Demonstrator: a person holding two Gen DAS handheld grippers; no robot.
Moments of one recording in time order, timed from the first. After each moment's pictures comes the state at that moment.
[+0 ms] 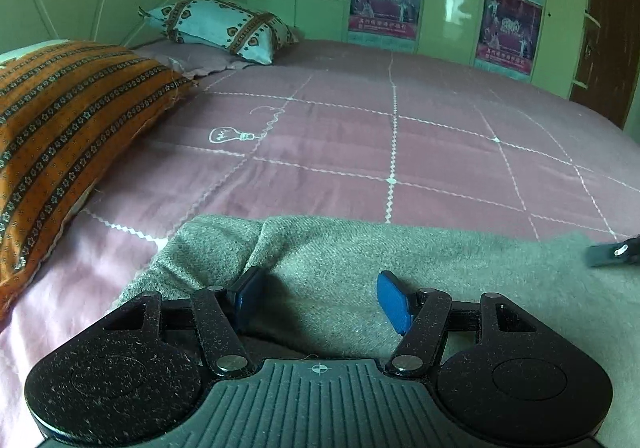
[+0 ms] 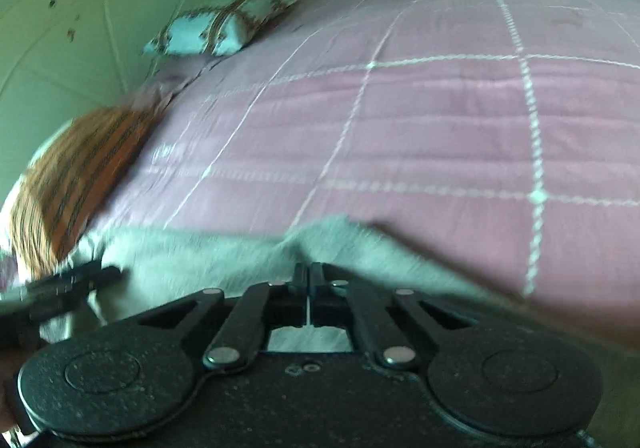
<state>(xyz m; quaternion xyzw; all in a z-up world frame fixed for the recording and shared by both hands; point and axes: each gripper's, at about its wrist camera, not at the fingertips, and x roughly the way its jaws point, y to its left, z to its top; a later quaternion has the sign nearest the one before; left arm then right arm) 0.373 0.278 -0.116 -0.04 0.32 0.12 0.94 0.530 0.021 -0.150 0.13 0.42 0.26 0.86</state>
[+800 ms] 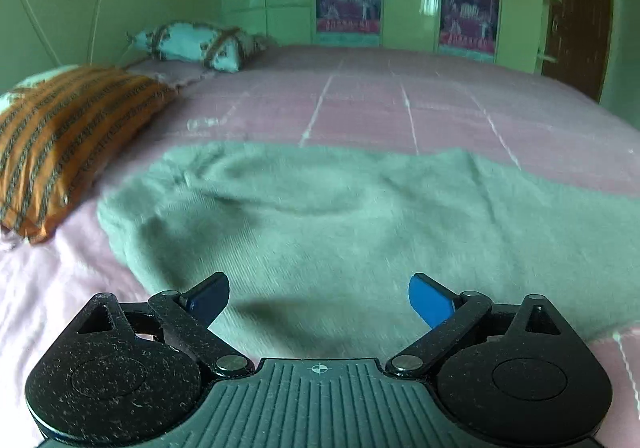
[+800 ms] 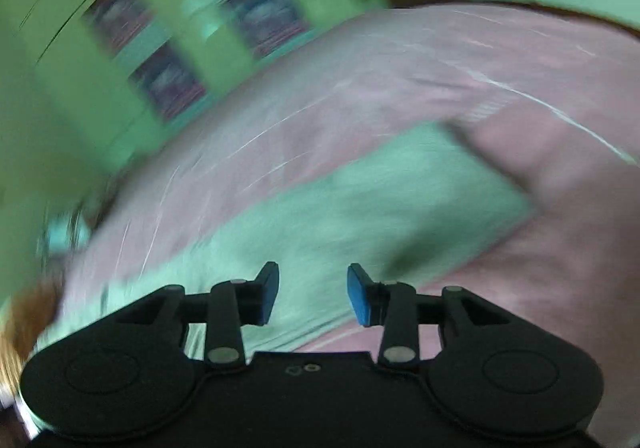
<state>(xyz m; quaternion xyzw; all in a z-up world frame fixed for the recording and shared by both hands) 0.251 0.181 -0.104 -0.01 0.33 0.11 0.94 0.229 -0.433 -0.146 0.36 0.28 -0.03 0.89</state>
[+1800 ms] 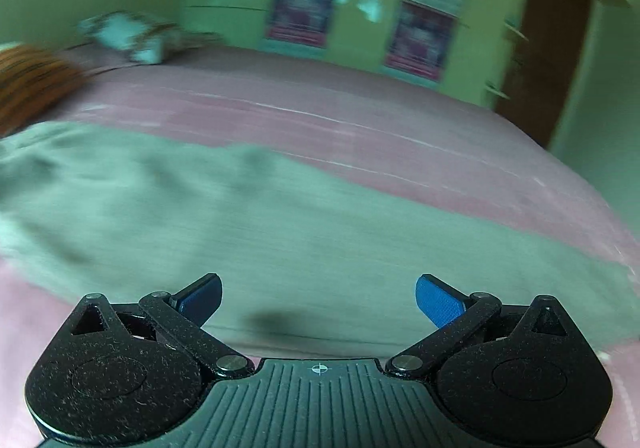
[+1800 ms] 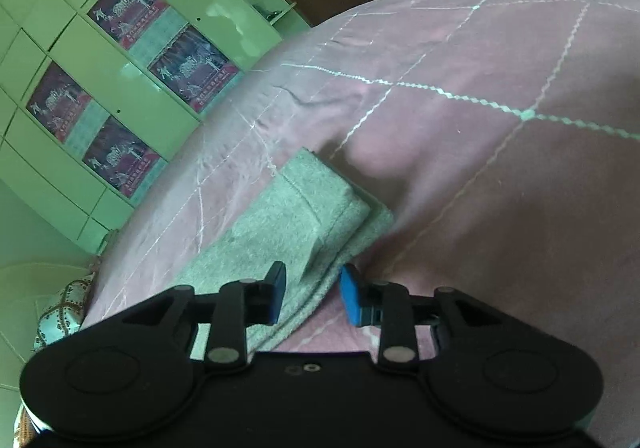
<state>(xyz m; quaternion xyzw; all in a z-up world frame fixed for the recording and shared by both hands) 0.252 -0.047 -0.103 -0.09 0.30 0.03 0.95 0.226 -0.458 -0.192 0.41 0.25 -0.06 0.88</state>
